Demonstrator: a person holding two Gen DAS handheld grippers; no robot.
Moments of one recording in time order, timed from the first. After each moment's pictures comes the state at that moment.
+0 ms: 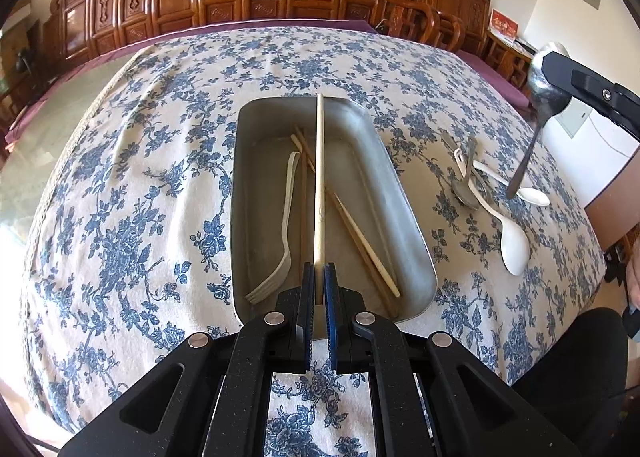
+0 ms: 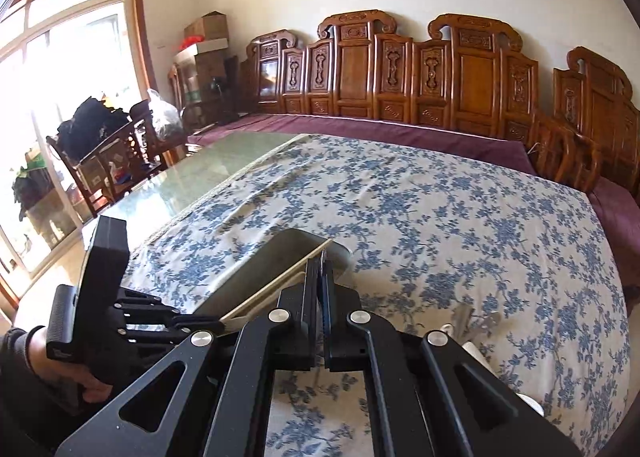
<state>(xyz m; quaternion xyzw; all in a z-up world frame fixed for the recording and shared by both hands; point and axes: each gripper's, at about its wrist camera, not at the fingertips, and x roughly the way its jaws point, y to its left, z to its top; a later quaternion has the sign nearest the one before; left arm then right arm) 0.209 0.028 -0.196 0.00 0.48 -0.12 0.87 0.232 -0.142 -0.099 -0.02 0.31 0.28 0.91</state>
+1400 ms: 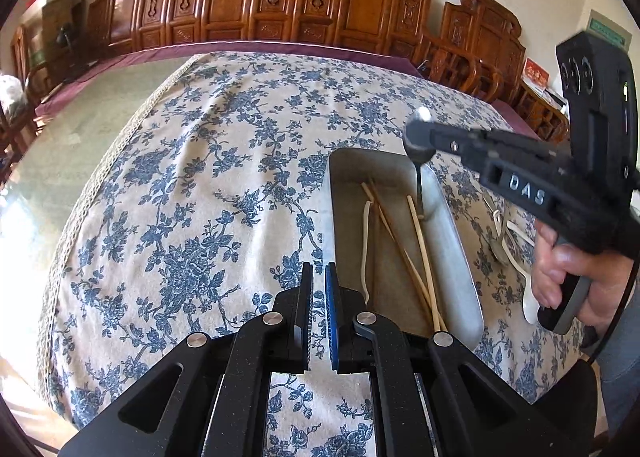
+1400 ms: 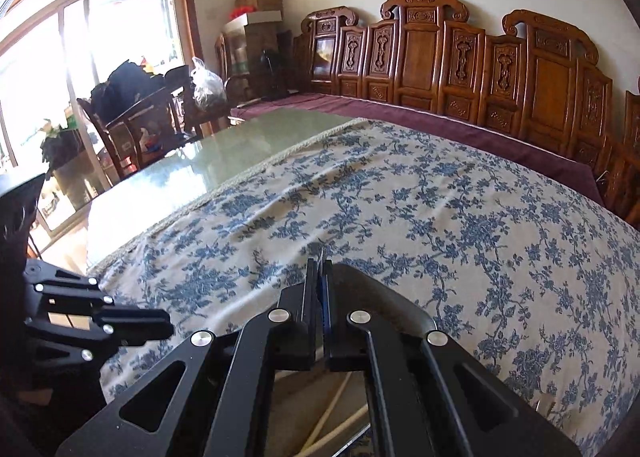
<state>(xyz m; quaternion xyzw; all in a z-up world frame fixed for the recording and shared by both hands) 0.219 0.088 -0.172 -0.05 0.44 -0.06 0.89 0.323 -0.048 -0.153 -0.07 0.32 0.37 0.87</state>
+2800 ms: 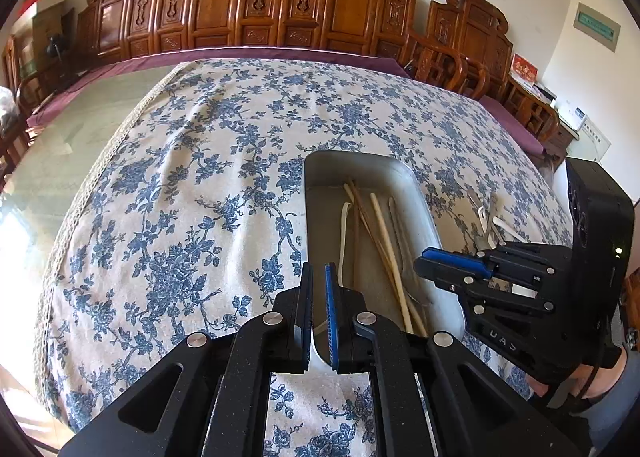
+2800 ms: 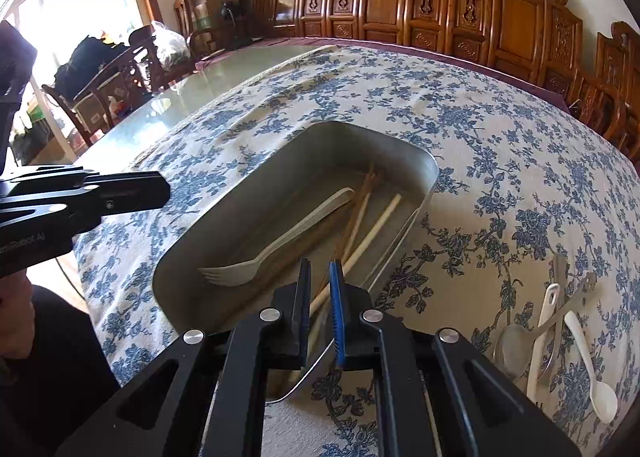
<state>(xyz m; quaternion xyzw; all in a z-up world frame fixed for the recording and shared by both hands) 0.218 0.074 -0.169 -0.04 0.43 -0.08 0.90 0.261 -0.069 -0.206 -0.07 0.42 0.30 0.86</state>
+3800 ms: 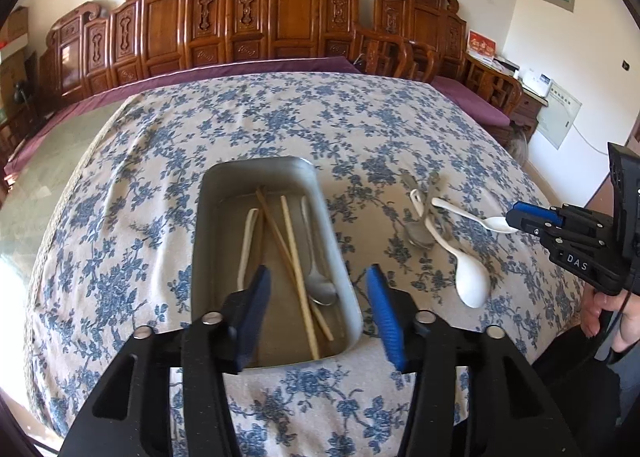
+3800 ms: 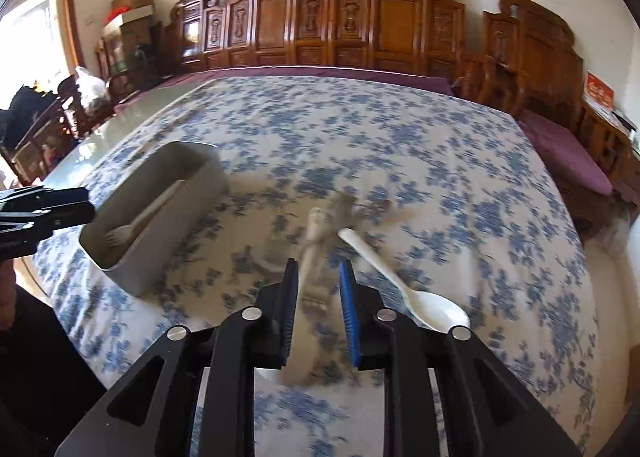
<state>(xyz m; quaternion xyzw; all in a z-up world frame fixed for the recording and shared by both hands) 0.198 -0.010 -0.160 0.01 0.41 -0.14 0.90 0.220 -0.264 -0.179 -0.04 0.39 0.14 0.91</state>
